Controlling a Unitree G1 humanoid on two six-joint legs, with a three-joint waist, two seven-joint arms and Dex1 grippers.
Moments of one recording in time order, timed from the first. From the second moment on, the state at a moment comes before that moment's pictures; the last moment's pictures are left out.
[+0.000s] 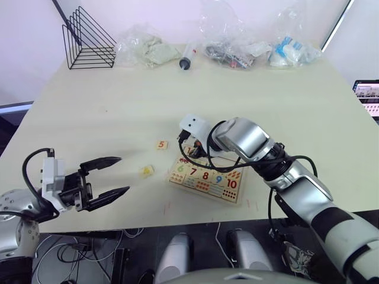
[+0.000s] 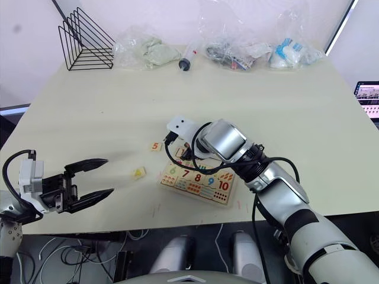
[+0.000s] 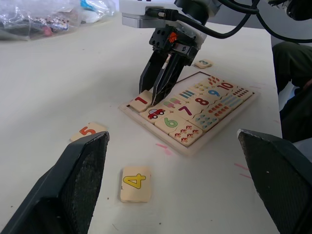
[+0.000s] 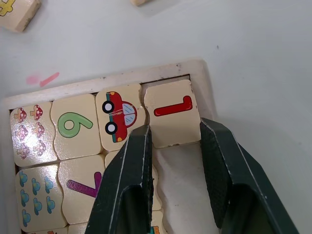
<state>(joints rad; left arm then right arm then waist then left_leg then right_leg) 0.12 0.82 0.42 0.08 -0.69 -0.02 -1.47 -1.05 -0.11 0.58 0.17 0.21 1.30 0.58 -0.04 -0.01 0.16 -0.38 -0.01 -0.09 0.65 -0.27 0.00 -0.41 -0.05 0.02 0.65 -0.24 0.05</state>
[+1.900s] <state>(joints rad) 0.10 0.81 0.42 0.08 -0.67 -0.02 -1.48 -0.82 -0.27 0.55 0.02 0.16 0.95 0.70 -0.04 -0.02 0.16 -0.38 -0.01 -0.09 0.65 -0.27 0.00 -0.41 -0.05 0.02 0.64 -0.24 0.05</state>
